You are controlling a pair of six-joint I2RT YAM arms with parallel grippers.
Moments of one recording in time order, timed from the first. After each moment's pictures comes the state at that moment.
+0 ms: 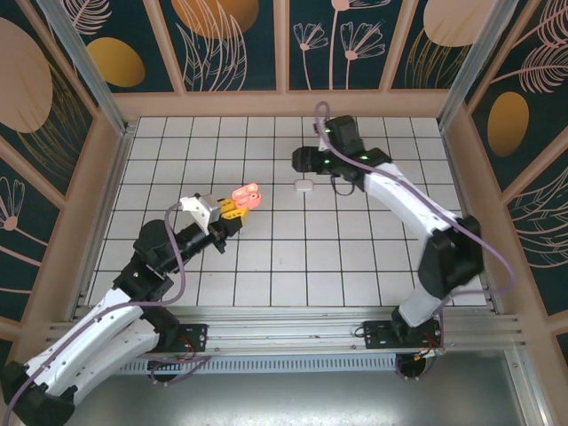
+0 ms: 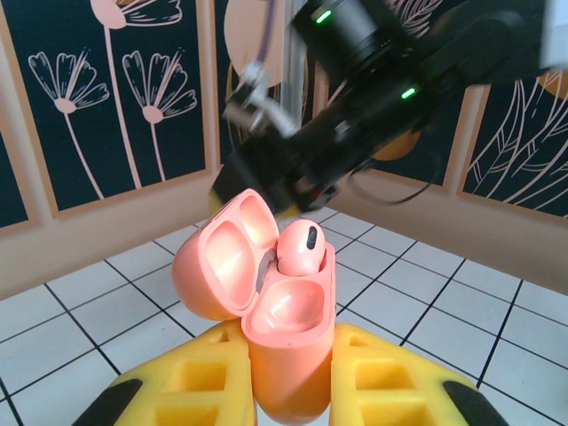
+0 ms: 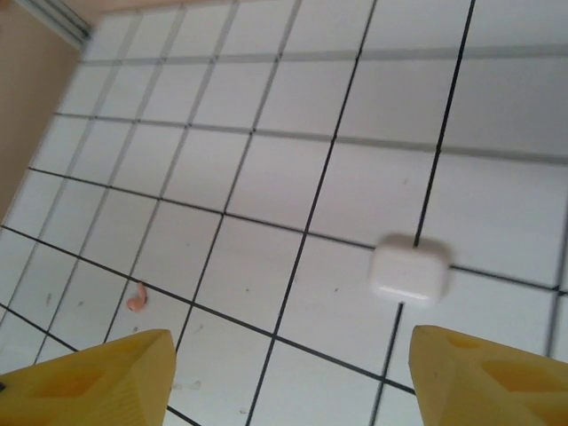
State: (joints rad) left arm -0.65 0.64 0.53 0.13 0.24 -0.07; right arm 0.53 1.69 1.45 -0.48 -0.16 0.42
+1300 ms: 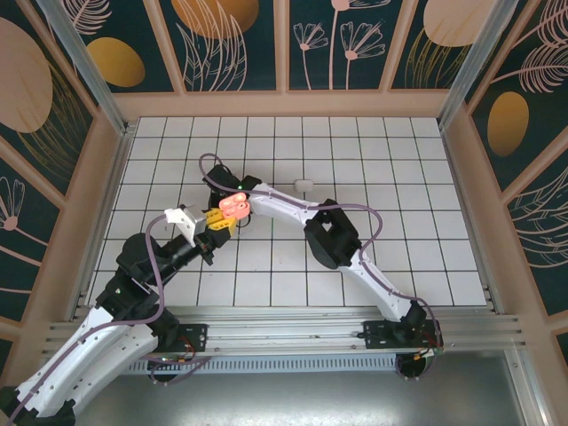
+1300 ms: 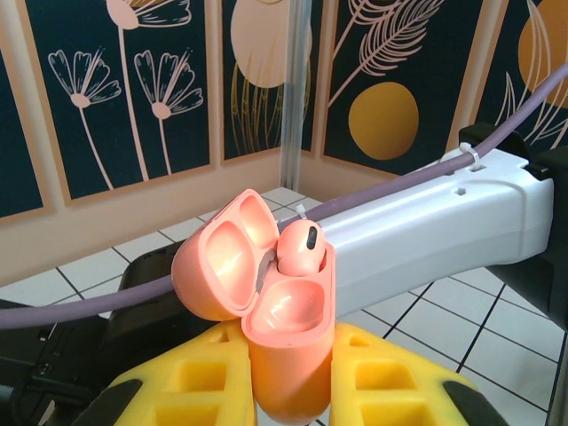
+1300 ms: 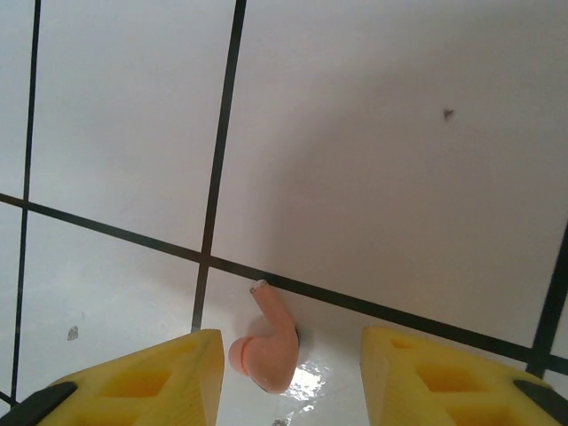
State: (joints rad) left arm -0.65 0.47 0.54 -0.05 0.23 -0.08; right arm 0.97 2.55 2.25 -0.69 0.01 0.82
